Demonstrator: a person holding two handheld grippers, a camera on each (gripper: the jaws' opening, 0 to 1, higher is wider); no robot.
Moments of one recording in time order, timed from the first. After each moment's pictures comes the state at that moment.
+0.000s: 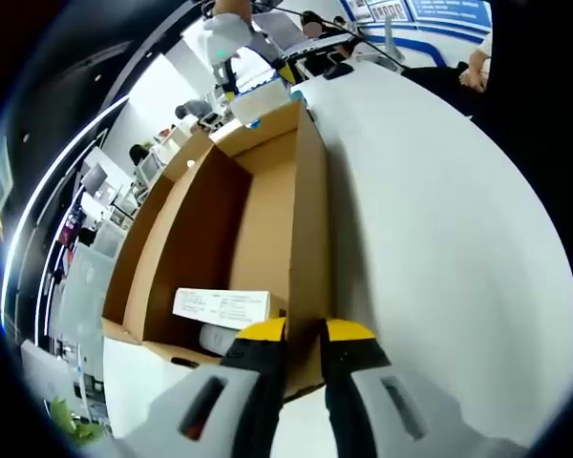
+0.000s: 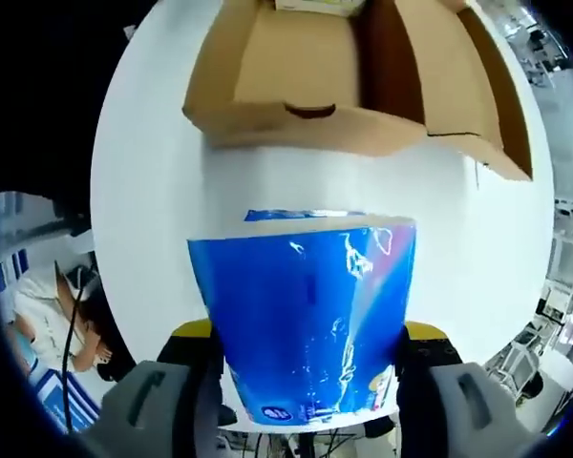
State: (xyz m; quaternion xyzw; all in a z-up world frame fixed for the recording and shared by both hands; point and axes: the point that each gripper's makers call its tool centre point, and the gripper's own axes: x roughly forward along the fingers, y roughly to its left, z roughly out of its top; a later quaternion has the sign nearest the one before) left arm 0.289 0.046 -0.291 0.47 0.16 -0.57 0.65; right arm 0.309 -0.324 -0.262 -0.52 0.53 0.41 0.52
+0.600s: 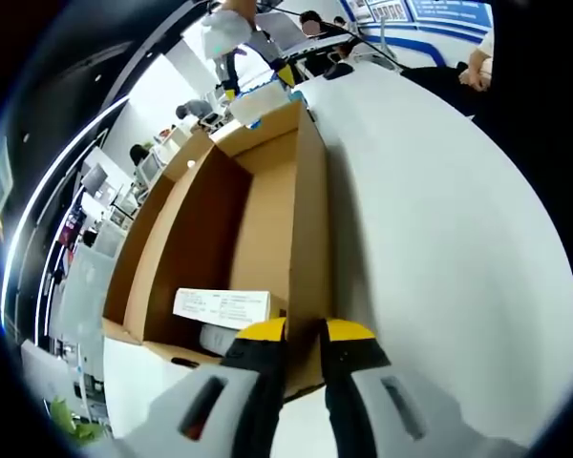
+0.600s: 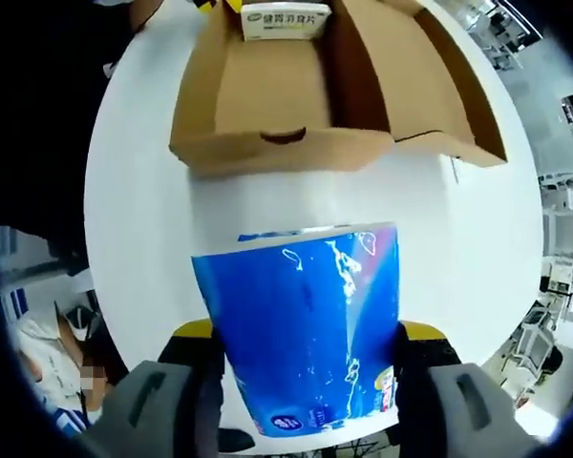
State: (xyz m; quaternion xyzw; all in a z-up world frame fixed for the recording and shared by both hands) left arm 0.290 0.047 -0.291 0.47 0.16 -0.57 0.65; right arm 0.303 -0.308 -0.262 -0.48 0.52 0.40 0.58
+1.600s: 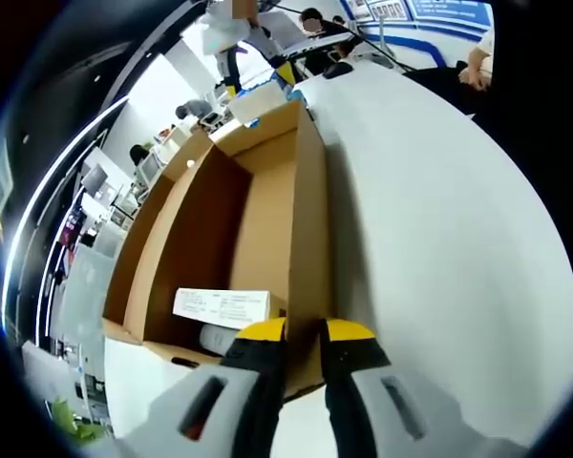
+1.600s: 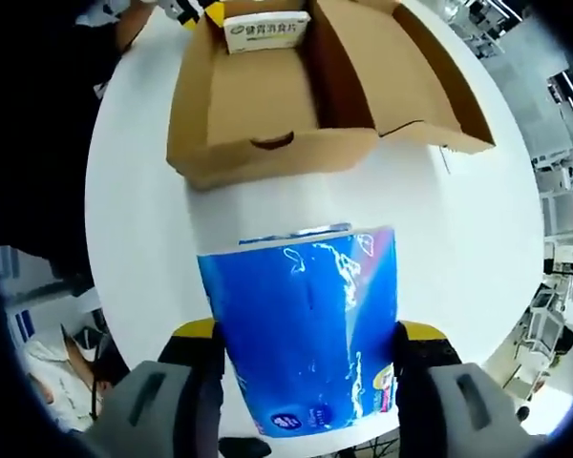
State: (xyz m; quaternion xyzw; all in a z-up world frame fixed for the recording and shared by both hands) left arm 0.290 0.047 -0.292 0.47 0.16 -0.57 0.65; right arm 0.311 -0.319 -0.260 -0.44 0.53 0.38 0.61
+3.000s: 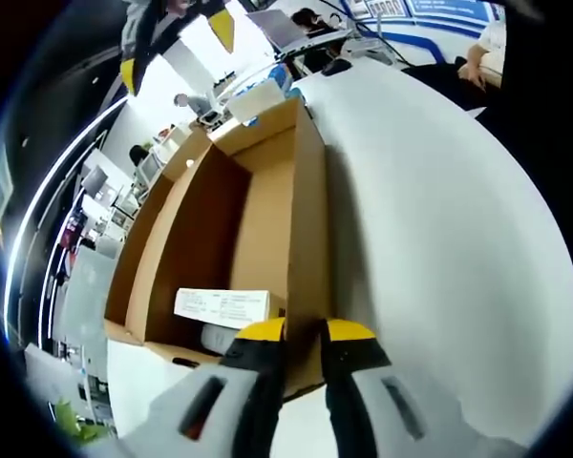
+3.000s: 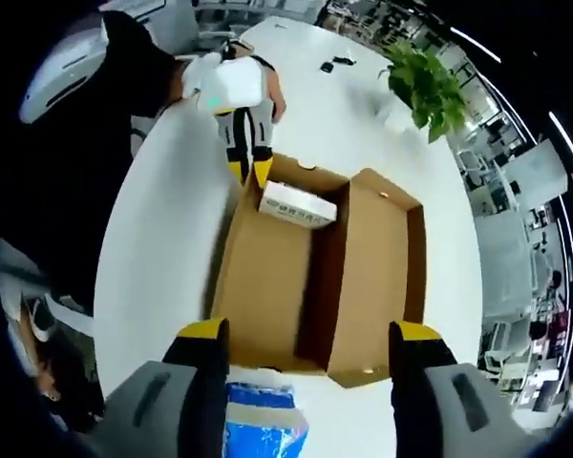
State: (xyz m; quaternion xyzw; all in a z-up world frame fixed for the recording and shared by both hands) left arm 0.290 0.048 -0.292 0.48 0.16 -0.57 0.65; right arm 0.328 -0.100 -0.149 -0.53 0.29 0.50 0.62
